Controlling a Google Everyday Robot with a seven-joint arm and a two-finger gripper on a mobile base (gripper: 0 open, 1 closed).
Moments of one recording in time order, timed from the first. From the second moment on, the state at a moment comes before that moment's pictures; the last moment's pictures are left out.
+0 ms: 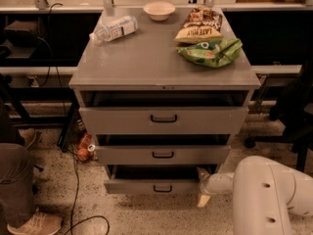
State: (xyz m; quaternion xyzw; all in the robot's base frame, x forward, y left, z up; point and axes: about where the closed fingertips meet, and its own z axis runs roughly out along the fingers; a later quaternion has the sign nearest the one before) arm 0.616 -0.226 0.158 -0.67 0.70 -0.04 0.23
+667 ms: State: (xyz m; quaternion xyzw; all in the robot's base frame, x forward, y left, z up) arm 0.616 -0.225 0.155 -0.68 0.71 -0.02 0.19
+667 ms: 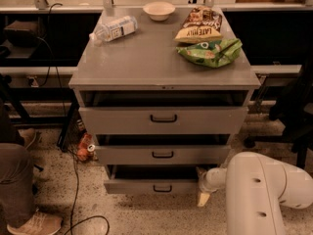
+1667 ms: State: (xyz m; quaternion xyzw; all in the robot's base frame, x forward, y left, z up) arm 0.592 -0.235 0.155 -0.66 0.73 0.00 0.17
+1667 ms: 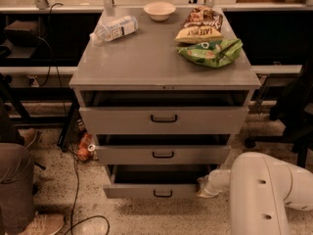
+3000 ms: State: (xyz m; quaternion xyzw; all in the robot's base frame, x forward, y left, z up) arm 0.530 -0.244 0.155 -0.63 0.77 0.02 0.15
